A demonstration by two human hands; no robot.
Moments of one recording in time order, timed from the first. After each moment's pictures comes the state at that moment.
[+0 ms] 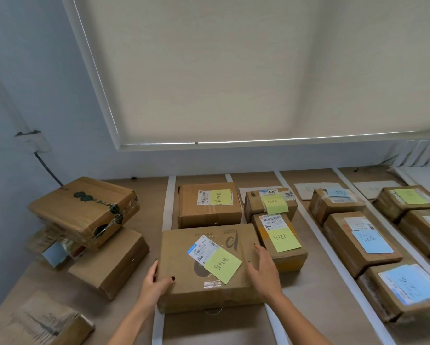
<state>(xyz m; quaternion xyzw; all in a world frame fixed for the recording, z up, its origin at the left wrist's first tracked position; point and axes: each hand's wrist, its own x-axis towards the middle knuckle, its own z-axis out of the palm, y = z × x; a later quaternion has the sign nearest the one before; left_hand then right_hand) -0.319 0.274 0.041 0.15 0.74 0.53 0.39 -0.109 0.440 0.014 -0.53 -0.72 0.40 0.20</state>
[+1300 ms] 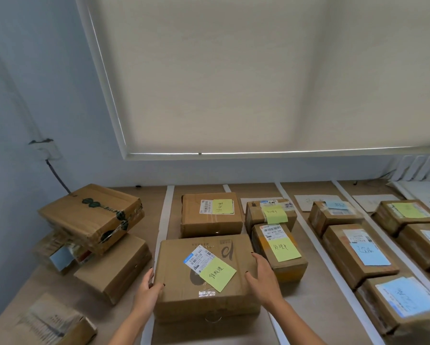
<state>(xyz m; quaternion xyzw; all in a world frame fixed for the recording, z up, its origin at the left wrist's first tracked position) -0.329 0.264 0.043 0.12 0.79 0.50 0.34 -0.107 0.435 0.034 -0.51 -0.75 0.39 0.17</state>
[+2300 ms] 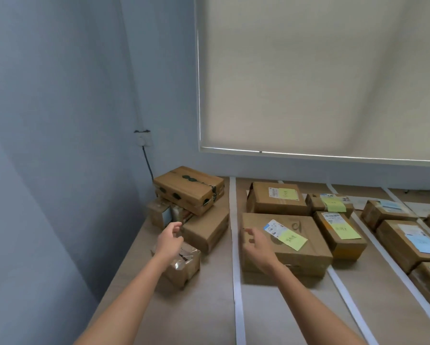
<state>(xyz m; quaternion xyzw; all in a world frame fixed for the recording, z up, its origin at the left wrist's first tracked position) -0.440 0.045 0.140 0.24 0.83 0.47 0.19 -0.245 0.196 0.137 -0.38 -0.82 0.40 0.15</state>
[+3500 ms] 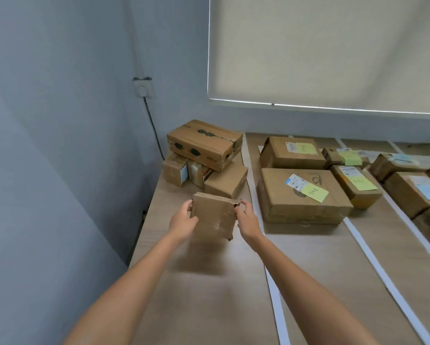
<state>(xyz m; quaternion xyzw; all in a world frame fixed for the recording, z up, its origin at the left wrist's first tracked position) -0.487 -0.019 0.079 0.29 0.82 0.40 0.29 -0.339 0.088 0.087 -0.47 -0.65 0.57 0.19</state>
